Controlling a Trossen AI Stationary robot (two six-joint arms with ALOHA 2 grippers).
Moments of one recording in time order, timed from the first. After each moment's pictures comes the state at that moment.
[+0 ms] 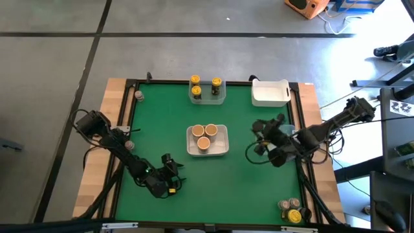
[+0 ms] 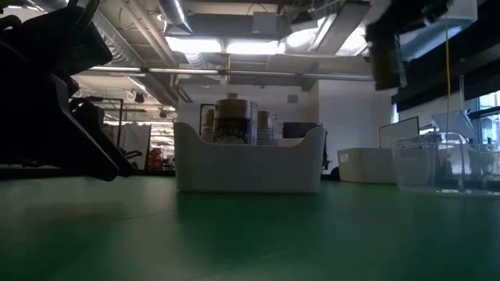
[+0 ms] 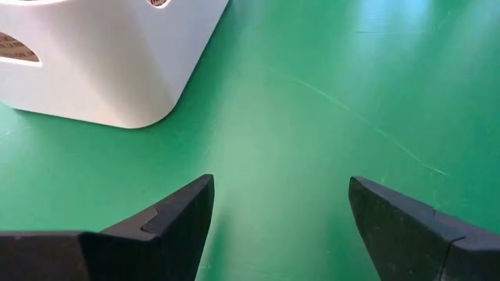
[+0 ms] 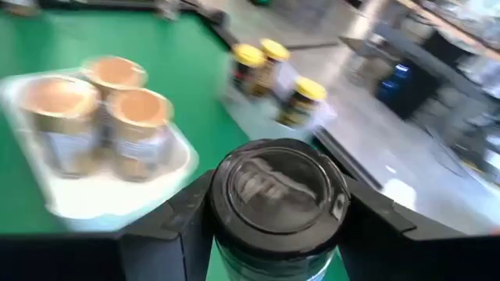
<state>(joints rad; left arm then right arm) -0.73 1.72 0.65 0.14 -0.77 -0.76 0.52 1.15 0.99 -0.89 1.04 0.68</state>
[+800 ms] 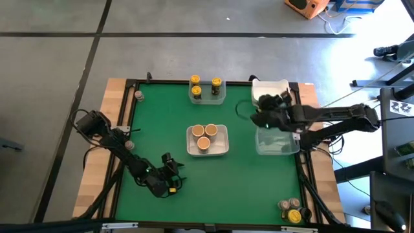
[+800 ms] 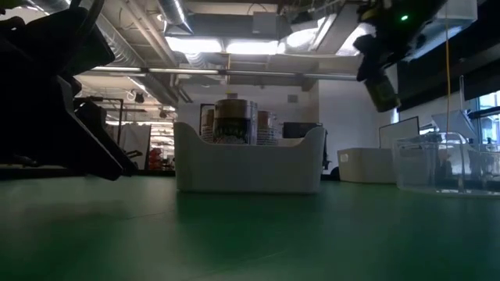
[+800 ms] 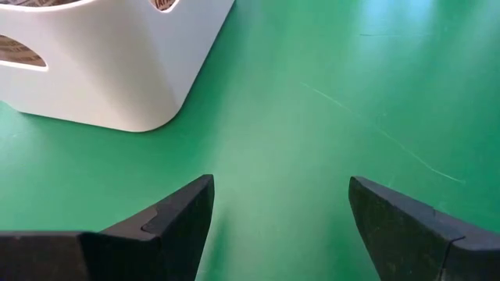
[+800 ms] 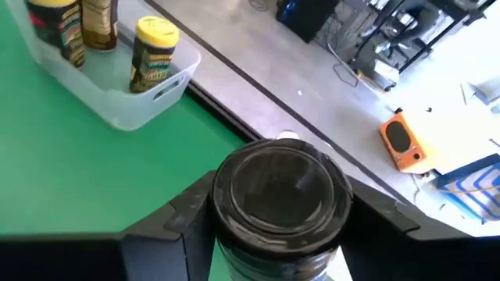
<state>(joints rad) -0.72 1.72 0.65 0.14 -0.77 -0.75 0.00 1.14 0.99 -0.91 0.96 0.54</state>
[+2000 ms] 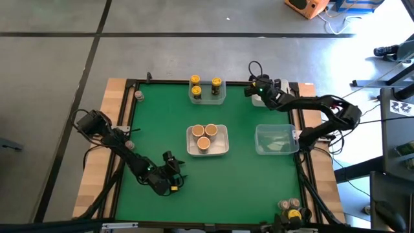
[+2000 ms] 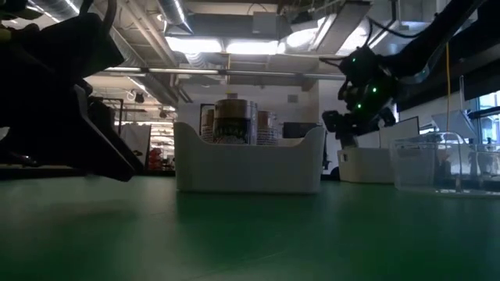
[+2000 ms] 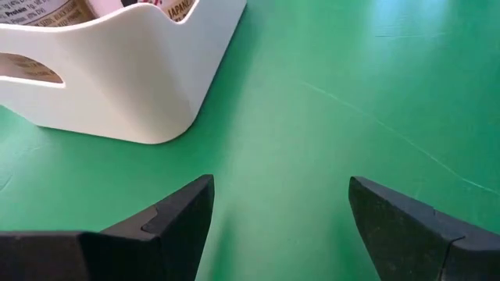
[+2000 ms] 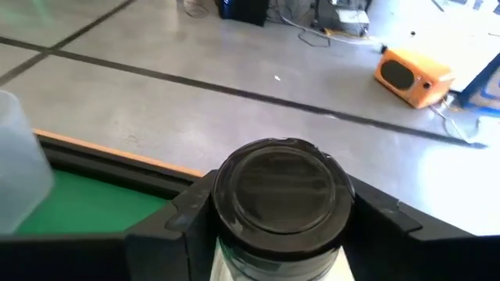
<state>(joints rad) -0.69 1.72 0.65 0.14 -0.77 -0.70 -0.68 1.45 0.63 0.27 0.63 0.25</state>
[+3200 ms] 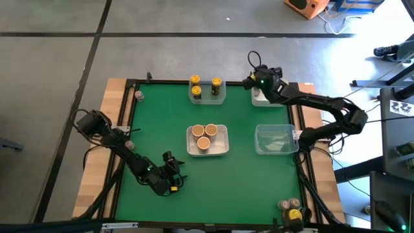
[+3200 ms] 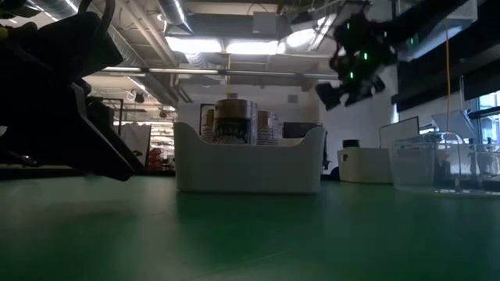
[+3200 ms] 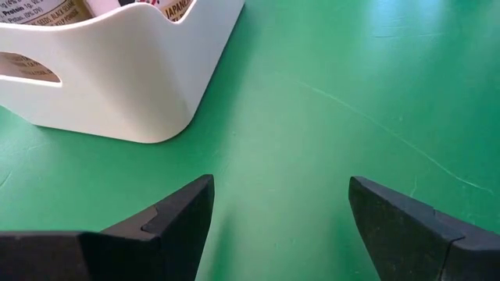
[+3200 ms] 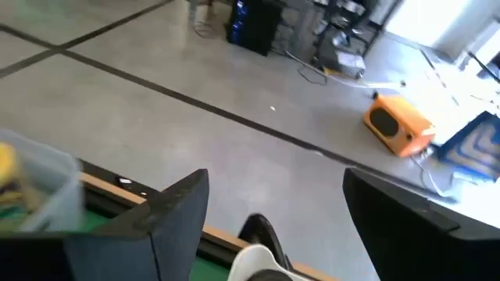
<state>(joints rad) -0.69 1.72 0.65 0.14 -0.77 -0.71 -0.61 1.35 0.86 0.01 0.69 0.07</state>
